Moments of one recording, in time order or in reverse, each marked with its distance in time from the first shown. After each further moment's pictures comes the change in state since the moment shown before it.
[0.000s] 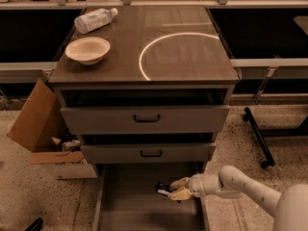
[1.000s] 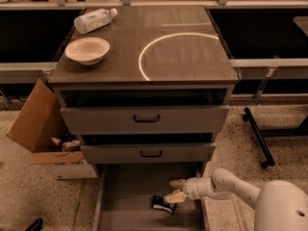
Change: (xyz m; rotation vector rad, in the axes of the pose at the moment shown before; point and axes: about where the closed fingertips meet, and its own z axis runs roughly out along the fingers) arm 0.033 -0.016 0.043 -0.029 0.038 0.050
